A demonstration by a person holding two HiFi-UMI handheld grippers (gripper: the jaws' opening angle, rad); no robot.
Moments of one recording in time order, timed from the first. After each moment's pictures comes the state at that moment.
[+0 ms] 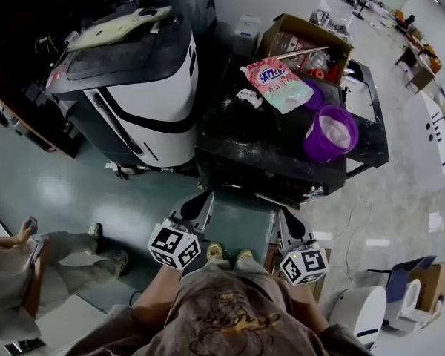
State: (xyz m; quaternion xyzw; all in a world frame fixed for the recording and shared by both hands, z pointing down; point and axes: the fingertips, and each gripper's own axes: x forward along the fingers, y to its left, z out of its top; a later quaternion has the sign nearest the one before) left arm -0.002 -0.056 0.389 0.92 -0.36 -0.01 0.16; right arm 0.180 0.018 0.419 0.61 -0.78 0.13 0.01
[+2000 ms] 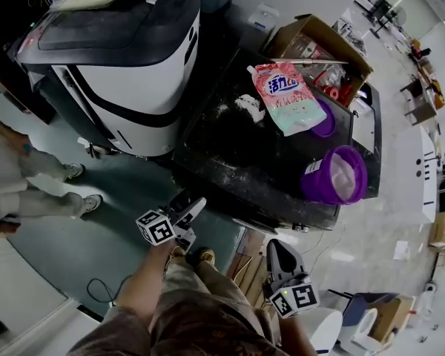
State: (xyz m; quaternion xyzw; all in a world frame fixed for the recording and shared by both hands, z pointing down) left arm 0.035 -0.174 0.594 0.83 -0.30 -0.19 0.42; right arm 0.224 -0.036 0.465 0.56 -0.80 0.17 0.10
